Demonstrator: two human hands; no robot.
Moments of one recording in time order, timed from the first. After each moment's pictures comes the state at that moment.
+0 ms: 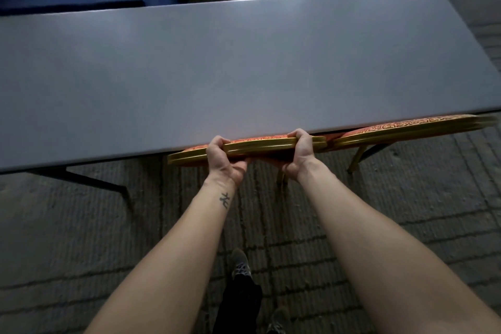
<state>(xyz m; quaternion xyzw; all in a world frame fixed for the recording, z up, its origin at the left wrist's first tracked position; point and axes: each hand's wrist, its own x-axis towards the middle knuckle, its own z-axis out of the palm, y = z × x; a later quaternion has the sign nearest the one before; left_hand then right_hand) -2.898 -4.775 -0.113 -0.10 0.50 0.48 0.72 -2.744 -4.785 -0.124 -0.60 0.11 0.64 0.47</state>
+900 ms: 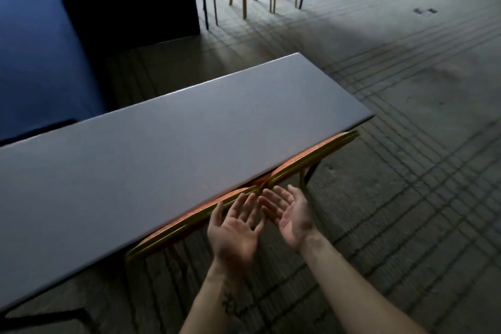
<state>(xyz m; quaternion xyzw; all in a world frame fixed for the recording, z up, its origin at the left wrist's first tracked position) -2.822 -4.881 0.007 0.05 0.35 0.33 0.87 -2.688 -4.919 0.004 -0.54 0.07 0.54 0.65</state>
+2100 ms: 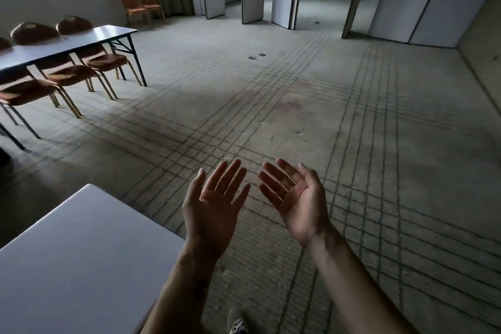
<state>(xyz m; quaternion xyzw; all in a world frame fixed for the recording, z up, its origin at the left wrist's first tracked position) -2.028 -4.880 0.139 0.23 0.14 0.16 0.95 -1.946 -5.021 0.143 -0.41 0.06 0.26 0.87</state>
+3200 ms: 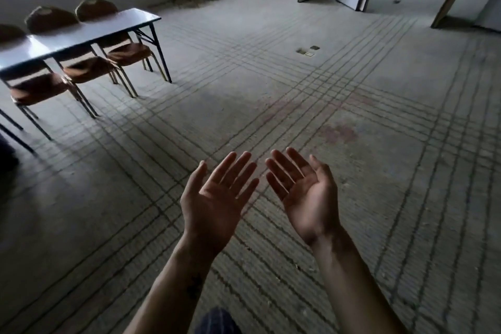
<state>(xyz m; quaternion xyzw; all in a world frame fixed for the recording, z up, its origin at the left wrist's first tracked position) -1.338 -4.612 0.140 0.22 0.17 0.22 0.93 -1.225 -4.733 0.137 -0.35 0.05 0.36 0.86</state>
